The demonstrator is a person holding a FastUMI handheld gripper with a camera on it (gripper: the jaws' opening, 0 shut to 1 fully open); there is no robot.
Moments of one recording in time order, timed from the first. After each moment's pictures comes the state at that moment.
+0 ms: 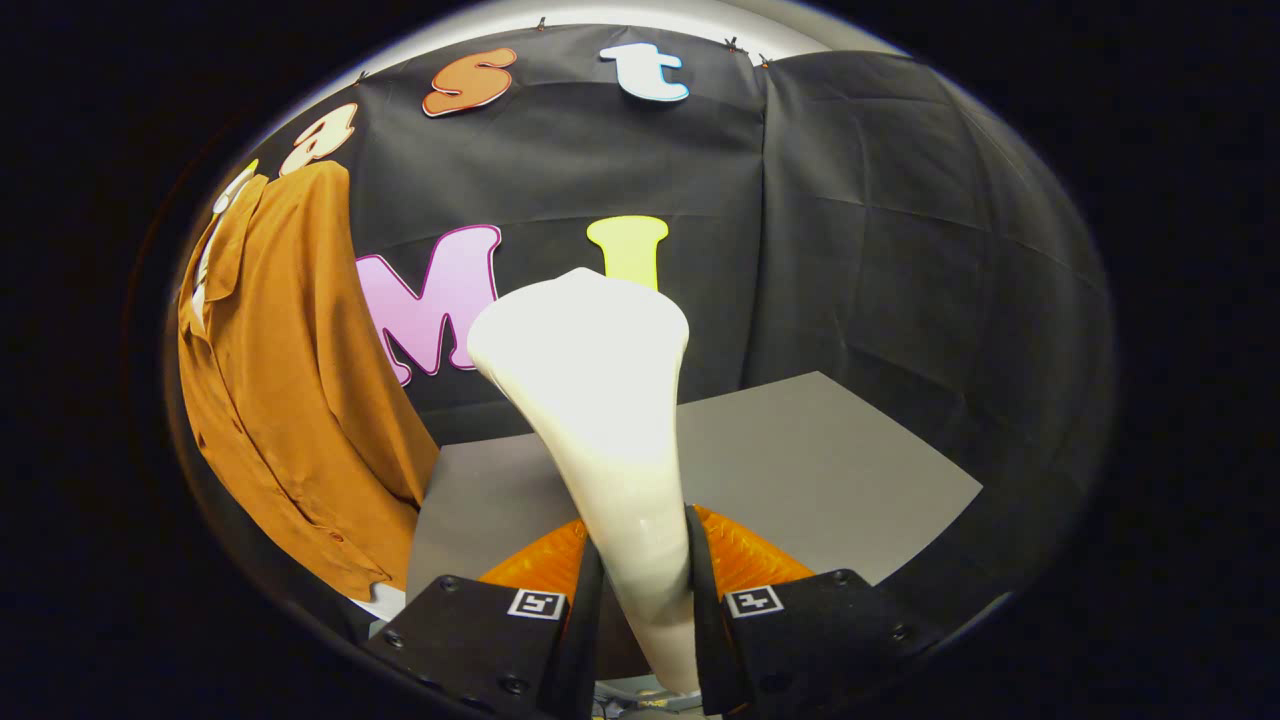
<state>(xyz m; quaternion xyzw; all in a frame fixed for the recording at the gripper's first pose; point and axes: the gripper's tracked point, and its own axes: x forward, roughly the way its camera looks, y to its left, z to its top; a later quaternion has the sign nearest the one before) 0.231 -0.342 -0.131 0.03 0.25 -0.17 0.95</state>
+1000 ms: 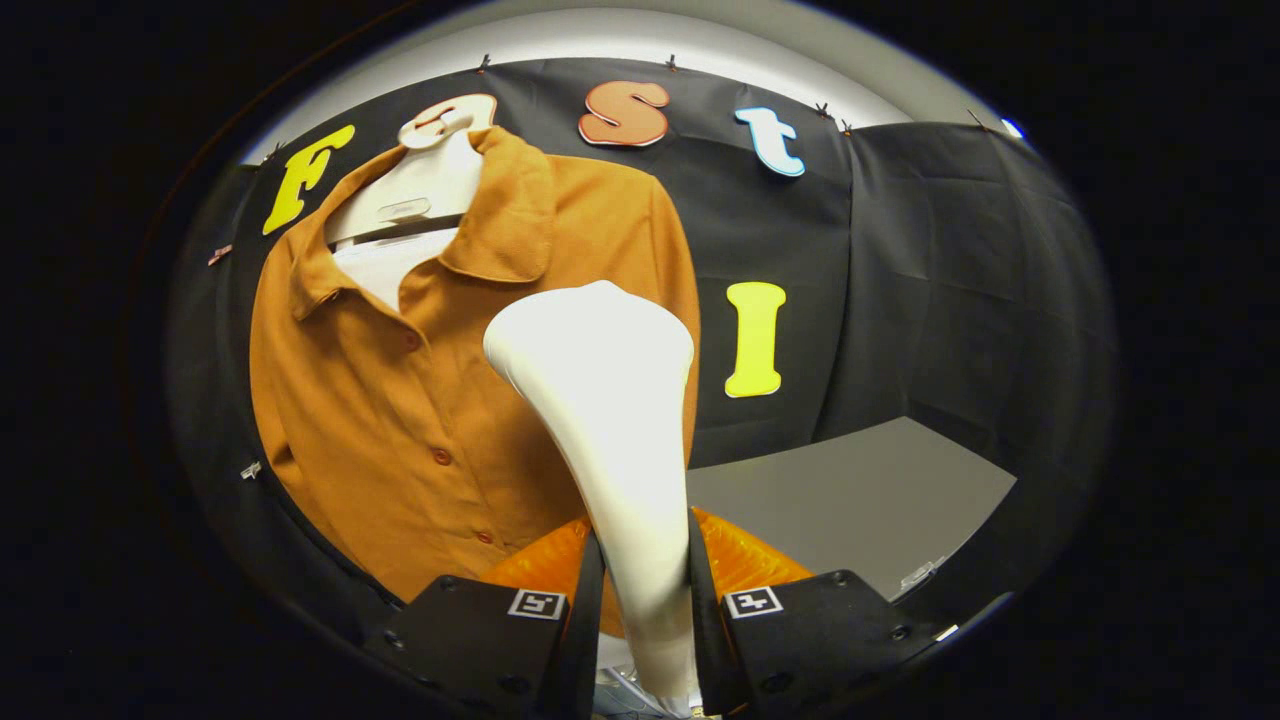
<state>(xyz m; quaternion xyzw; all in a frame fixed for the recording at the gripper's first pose) 0.247 -0.081 -0.094 -0.02 0.18 -0.13 0.98</state>
